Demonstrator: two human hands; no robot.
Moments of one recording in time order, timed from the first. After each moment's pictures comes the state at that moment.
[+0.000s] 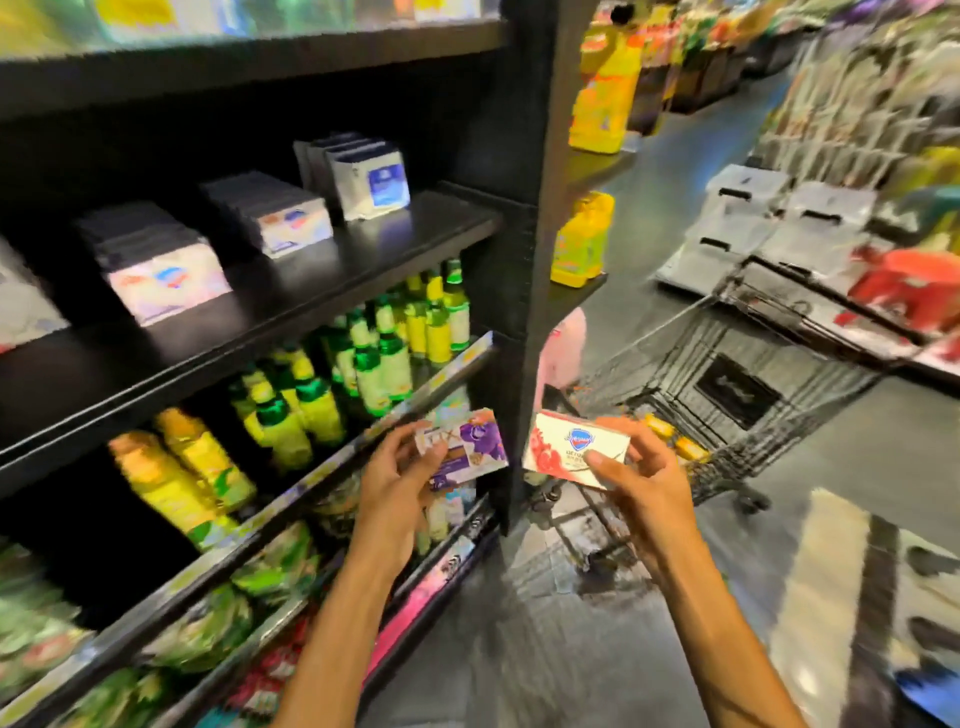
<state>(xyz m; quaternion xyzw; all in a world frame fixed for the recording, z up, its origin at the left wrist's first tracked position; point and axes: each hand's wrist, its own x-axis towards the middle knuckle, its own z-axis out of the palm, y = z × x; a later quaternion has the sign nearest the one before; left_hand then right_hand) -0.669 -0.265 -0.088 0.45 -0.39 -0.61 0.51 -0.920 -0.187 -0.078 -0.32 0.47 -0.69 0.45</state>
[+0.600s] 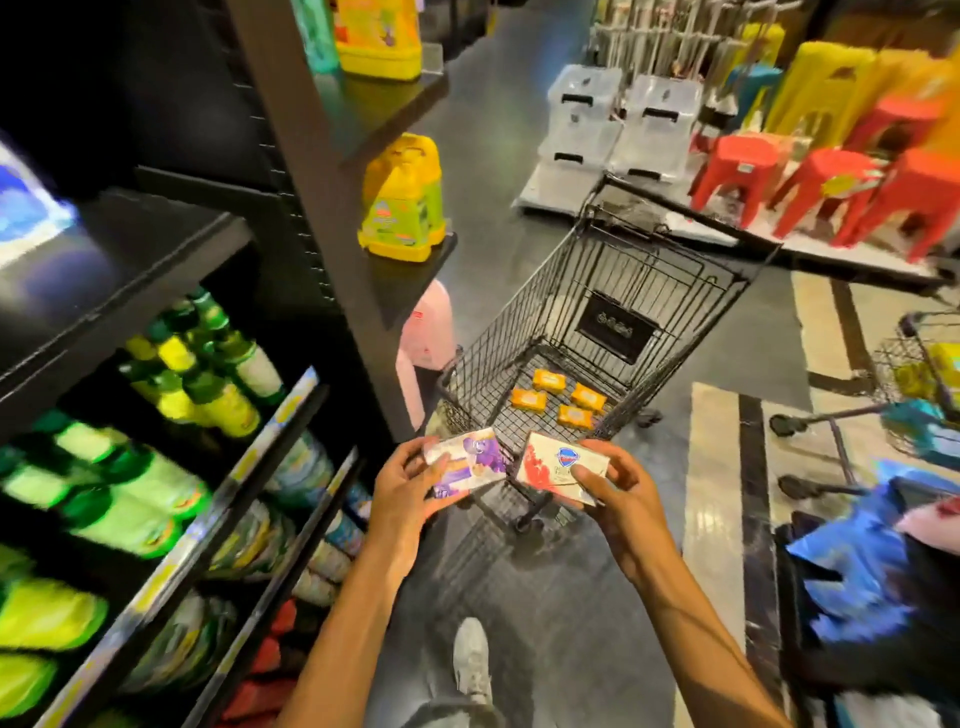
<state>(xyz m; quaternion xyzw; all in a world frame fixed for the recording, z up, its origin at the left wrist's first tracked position) -0.888 -0.405 -0.182 0.46 -0.41 -0.72 0.32 -1.091 -0.248 -0.181 -0.09 0.57 -0.70 0.42</state>
